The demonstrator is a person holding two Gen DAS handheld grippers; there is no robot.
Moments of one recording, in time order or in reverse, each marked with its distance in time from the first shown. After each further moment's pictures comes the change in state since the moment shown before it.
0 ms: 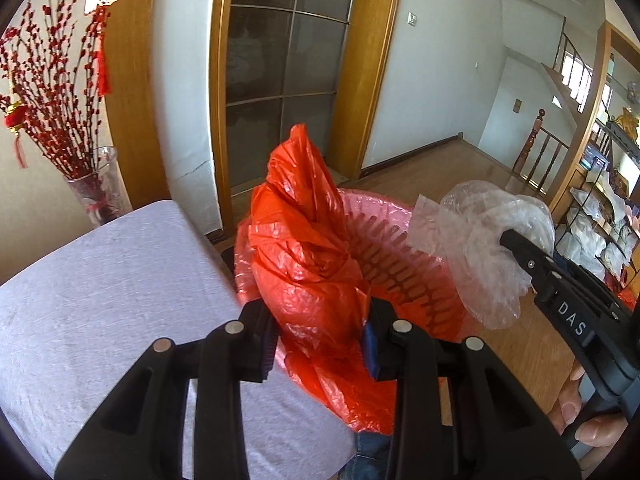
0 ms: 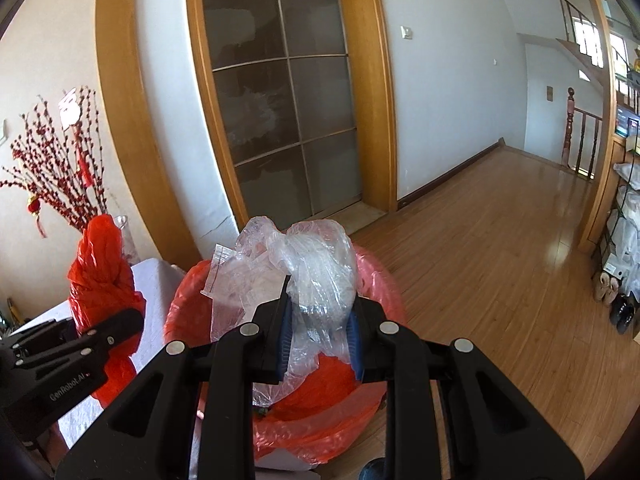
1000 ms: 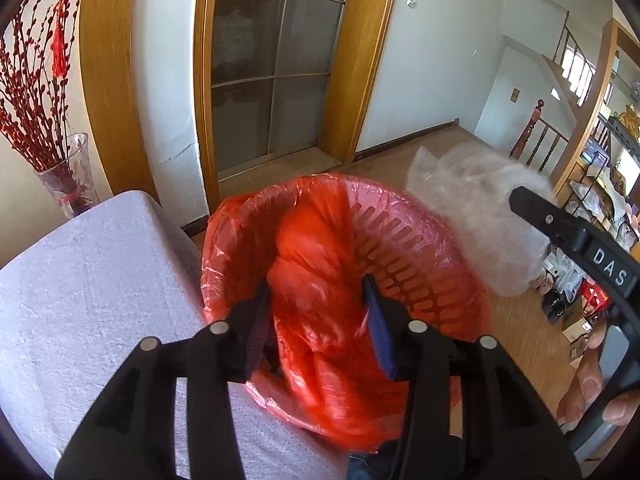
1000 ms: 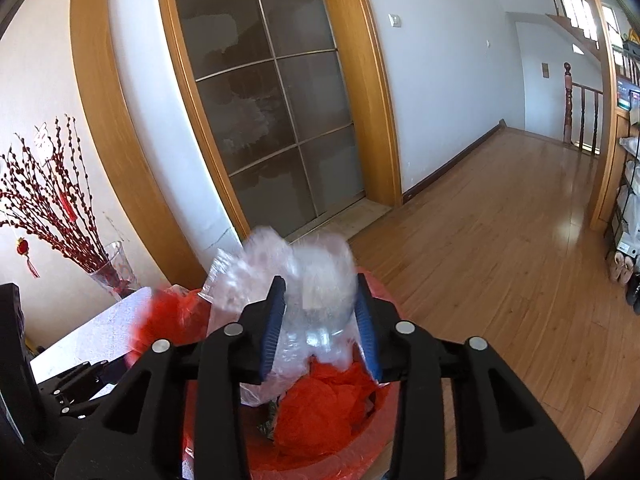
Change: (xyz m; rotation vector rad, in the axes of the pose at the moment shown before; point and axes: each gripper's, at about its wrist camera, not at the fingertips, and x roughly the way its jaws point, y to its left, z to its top) left arm 0.051 -0.002 0.012 -0.010 0.067 -0.026; right arm 0.027 -0.017 0.008 0.087 0.009 0.033
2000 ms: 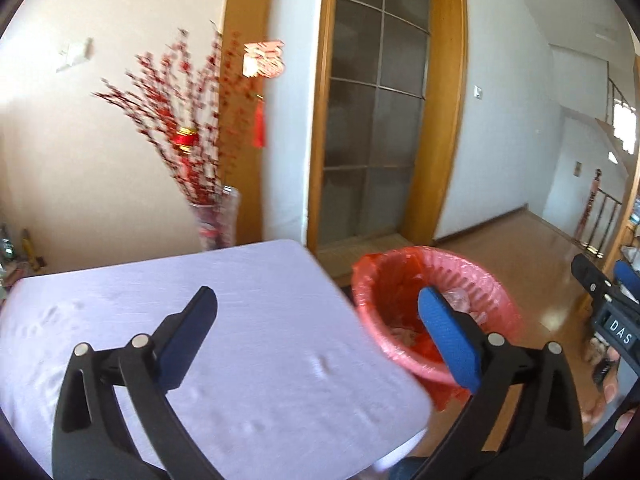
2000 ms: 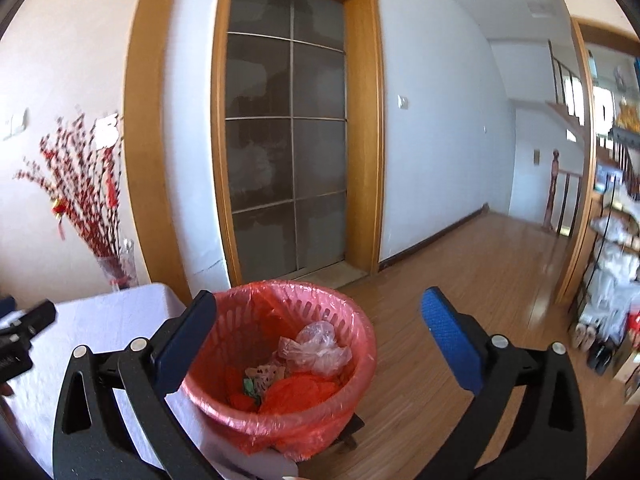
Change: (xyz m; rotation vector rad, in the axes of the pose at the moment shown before) left arm -0.184 0.048 -0.075 -0.108 -0.349 0.320; right arm -0.104 0.040 -0.032 -0.214 -0.240 -0.077
